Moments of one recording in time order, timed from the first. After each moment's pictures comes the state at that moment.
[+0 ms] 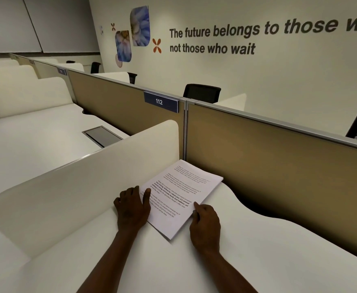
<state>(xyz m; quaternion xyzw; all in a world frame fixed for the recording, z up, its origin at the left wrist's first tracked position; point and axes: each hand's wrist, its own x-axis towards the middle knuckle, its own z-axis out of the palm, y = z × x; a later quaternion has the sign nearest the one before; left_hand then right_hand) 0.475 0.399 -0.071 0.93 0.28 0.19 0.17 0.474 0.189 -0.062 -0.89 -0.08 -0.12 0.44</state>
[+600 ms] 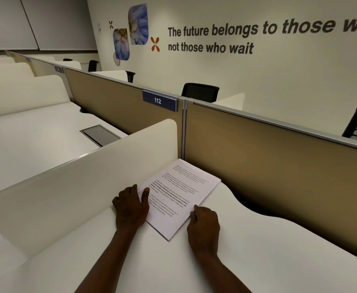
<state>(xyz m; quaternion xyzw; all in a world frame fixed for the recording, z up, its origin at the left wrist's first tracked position) 0.473 0.395 -0.067 0.92 0.28 0.19 0.18 0.467 0.191 -0.067 -0.90 -0.04 -0.15 0.40</state>
